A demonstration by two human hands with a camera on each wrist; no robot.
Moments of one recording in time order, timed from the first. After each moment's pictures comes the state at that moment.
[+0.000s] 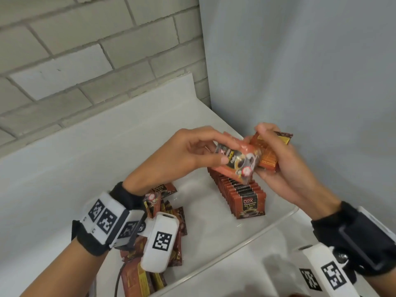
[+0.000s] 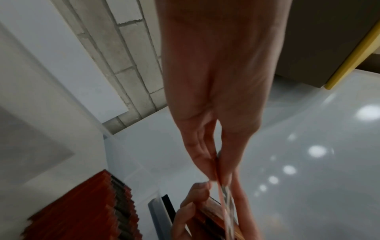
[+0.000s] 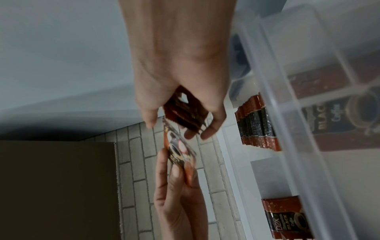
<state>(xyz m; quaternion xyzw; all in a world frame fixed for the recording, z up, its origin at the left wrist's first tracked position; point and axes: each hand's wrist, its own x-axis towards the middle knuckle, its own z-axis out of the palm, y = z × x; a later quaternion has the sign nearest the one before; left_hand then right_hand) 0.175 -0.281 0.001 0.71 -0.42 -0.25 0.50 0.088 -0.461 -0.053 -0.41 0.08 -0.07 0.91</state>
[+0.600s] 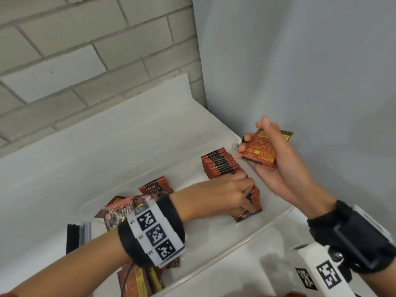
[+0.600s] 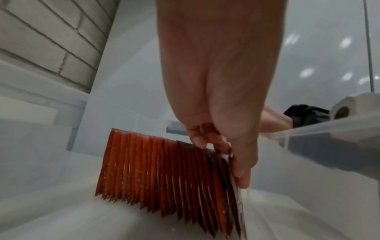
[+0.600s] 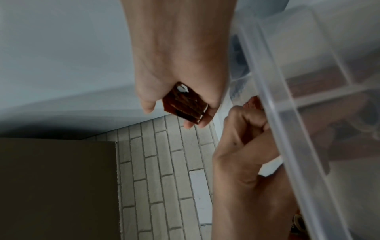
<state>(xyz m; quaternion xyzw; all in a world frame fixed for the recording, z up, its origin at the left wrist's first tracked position) 0.151 -0.323 -0.077 0.65 -0.75 -0.07 0.12 0.088 -0.462 -0.051 -0.39 0.10 -0.12 0.91</state>
